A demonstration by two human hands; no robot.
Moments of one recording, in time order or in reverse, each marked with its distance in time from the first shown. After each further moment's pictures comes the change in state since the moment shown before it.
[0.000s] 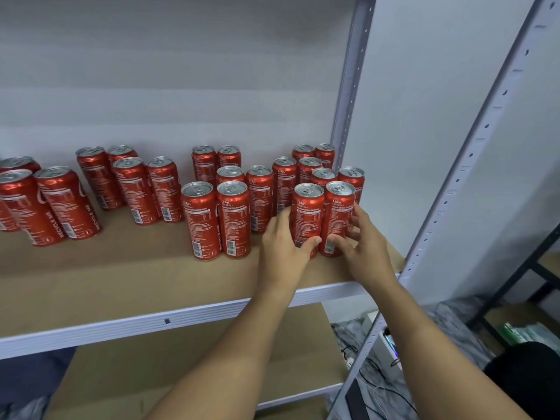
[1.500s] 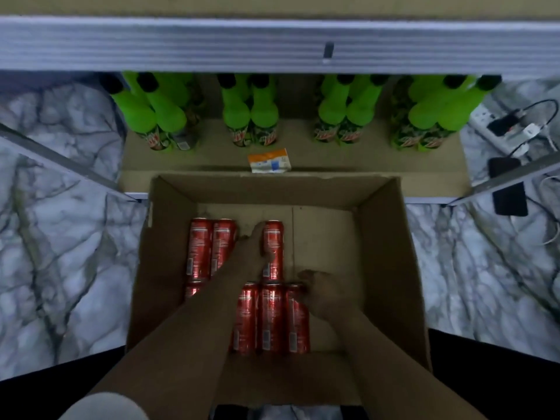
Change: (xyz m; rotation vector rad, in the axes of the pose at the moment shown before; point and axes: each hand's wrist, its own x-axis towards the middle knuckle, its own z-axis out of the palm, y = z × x) left_hand -0.572 -0.783 0.005 0.363 -0.672 -0.913; right_hand -0.566 0.566 0.489 -0.438 -1.100 0.624
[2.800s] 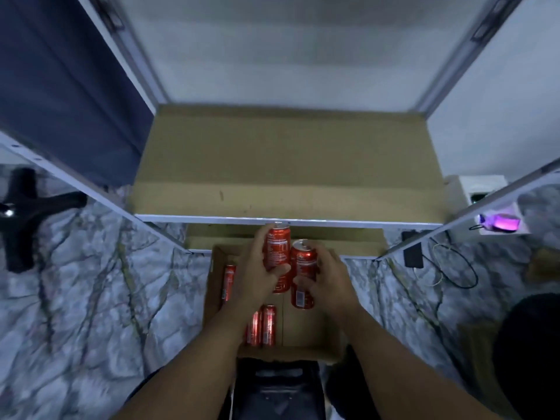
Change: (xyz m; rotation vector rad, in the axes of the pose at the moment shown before) left_hand -0.323 0.288 -0.242 -0.419 0.253 0.313; right_hand -0.307 -0.197 -0.256 0.338 0.434 -0.353
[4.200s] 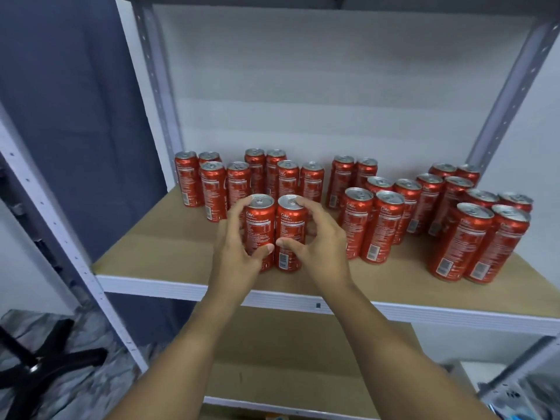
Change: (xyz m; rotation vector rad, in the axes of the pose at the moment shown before) left_hand 0.046 0.399 -0.236 -0.053 0.520 0.679; right_hand 0.085 -0.453 -0.198 0.061 0.453 -0.815
